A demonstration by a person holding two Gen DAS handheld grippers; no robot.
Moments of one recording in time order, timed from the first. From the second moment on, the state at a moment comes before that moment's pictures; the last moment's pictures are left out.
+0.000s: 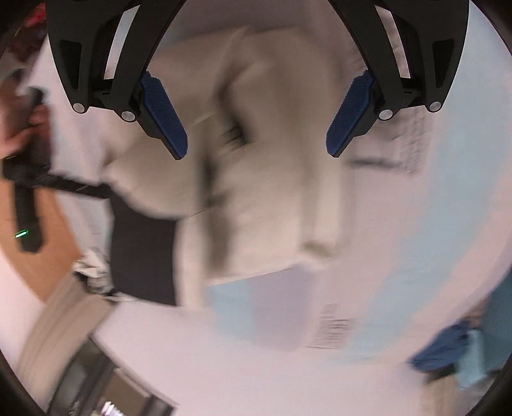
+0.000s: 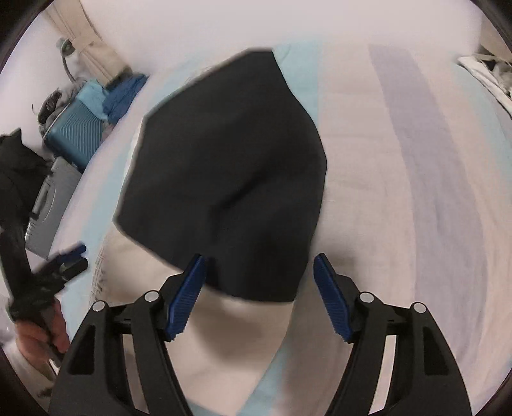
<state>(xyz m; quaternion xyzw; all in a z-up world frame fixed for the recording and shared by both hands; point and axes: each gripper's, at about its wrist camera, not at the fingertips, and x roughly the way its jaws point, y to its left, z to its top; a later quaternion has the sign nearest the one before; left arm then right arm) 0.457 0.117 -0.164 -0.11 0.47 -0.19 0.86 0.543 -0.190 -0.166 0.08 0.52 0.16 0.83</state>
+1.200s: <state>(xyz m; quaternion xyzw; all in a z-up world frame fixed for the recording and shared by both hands) 0.494 0.111 -0.202 -0.09 0.53 -0.20 0.82 0.564 -0.107 -0.196 -0.06 0.51 0.20 0.83</state>
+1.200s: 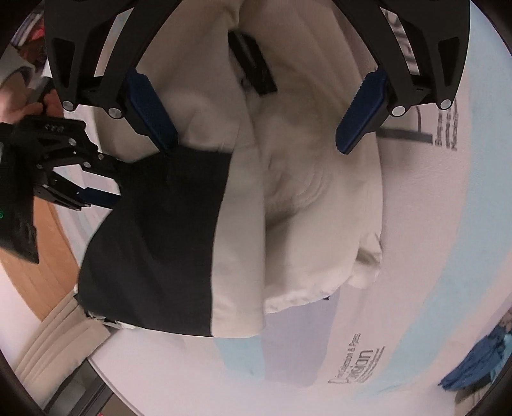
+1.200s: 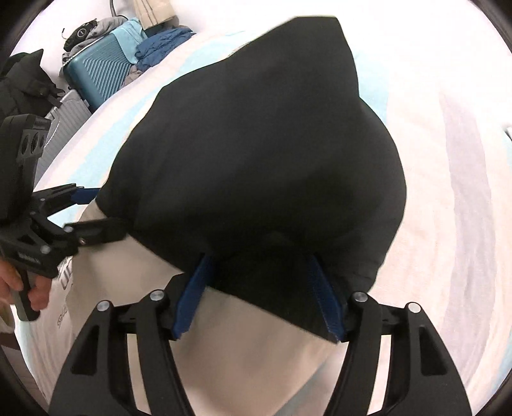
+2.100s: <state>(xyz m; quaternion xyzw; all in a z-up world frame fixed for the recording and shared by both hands) 0.487 0.187 -0.233 -0.24 0.58 -0.27 0.73 0.559 -0.189 -0.221 0.14 0.59 0.20 0.77</state>
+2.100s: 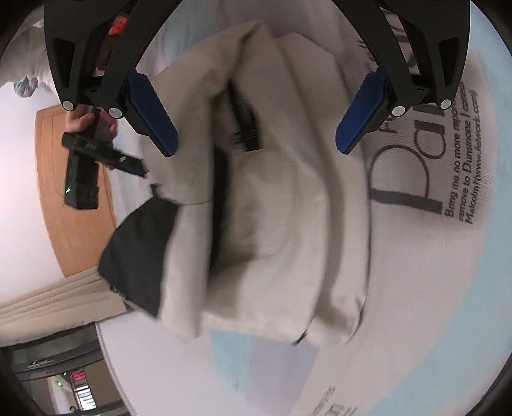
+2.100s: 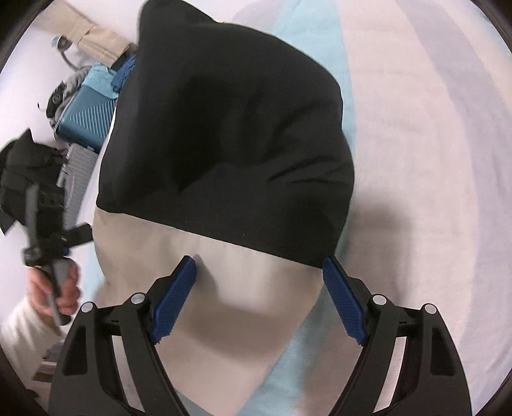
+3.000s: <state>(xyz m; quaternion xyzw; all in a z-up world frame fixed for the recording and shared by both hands) 0.498 0.220 -0.280 -0.45 0.49 -0.40 0.63 0.565 -0.205 -0.258 0.23 0.59 0.22 0.74</state>
